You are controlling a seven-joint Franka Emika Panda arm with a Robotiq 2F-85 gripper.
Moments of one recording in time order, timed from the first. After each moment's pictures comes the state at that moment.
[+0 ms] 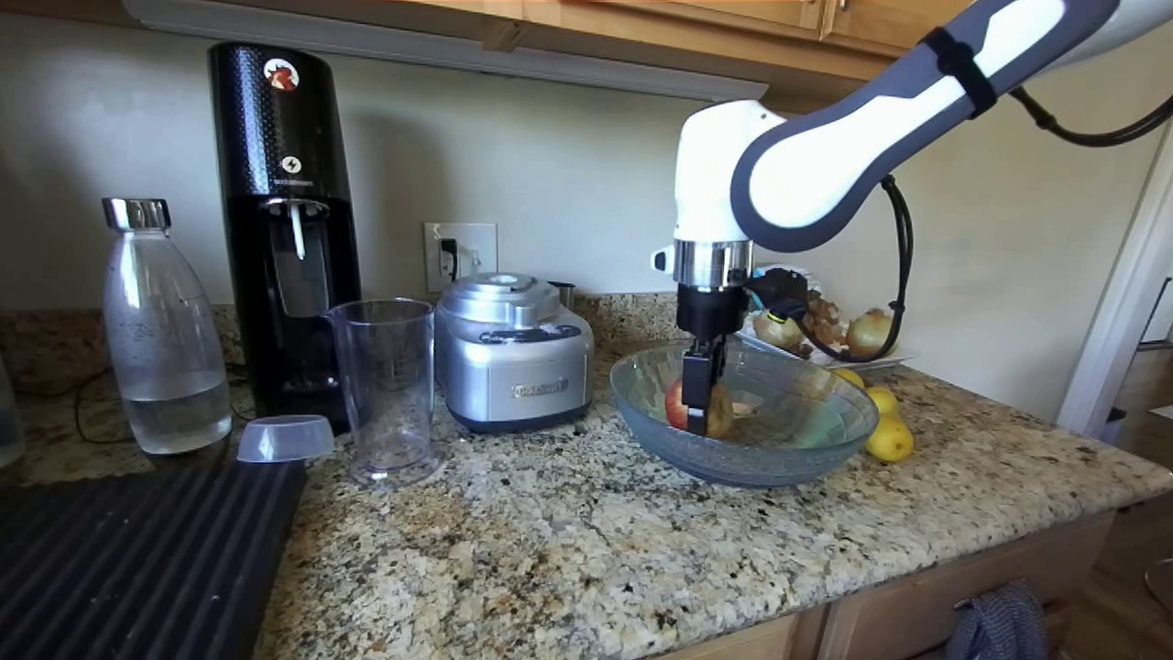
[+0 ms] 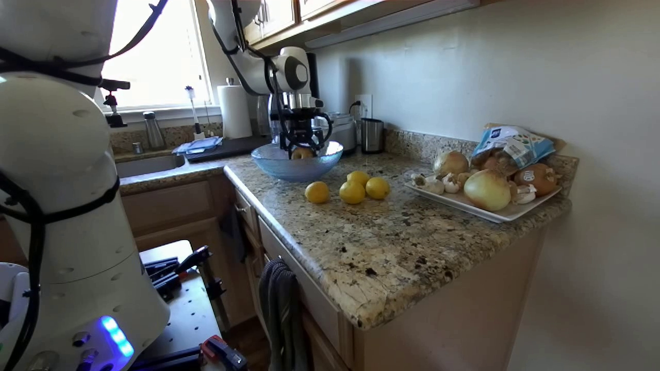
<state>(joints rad) 0.30 0.40 0.27 -1.89 -0.18 2.25 -0.10</state>
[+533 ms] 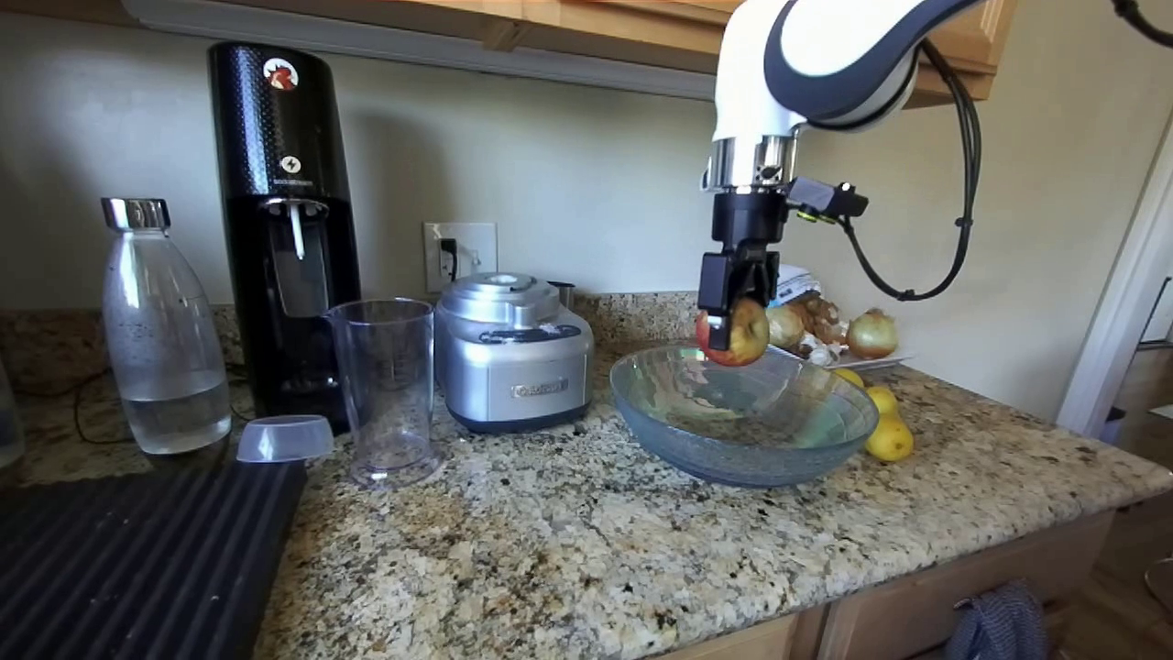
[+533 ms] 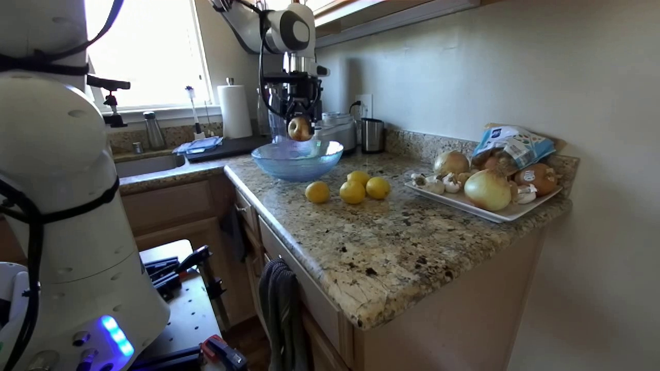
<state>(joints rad) 0.27 0.20 0.24 -1.89 0.00 2.05 0.07</state>
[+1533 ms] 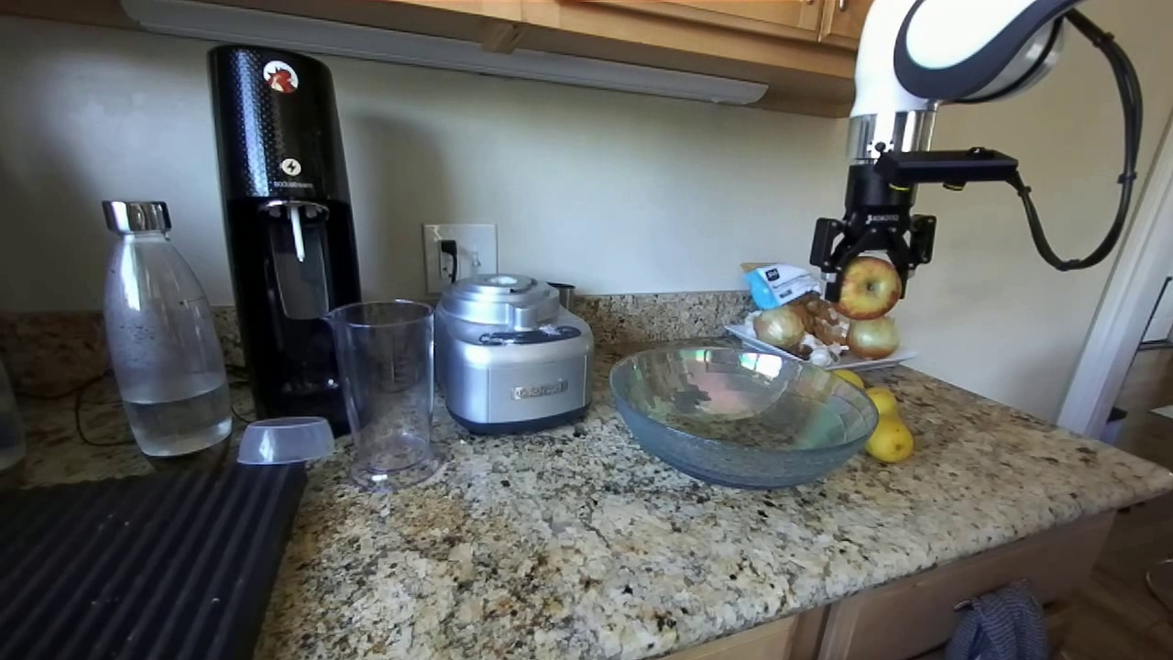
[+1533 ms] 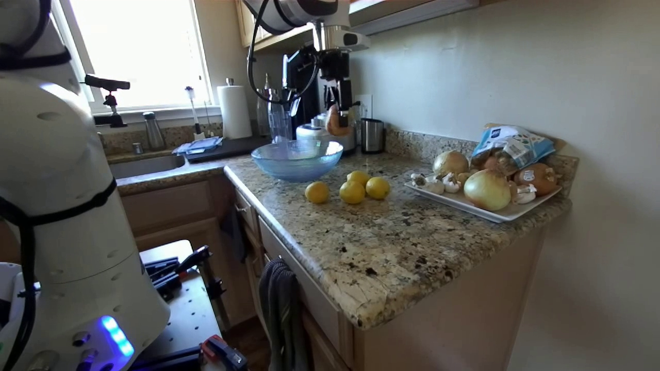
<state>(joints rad) 0.10 -0.05 0.09 -2.12 -0.06 2.06 0.52</state>
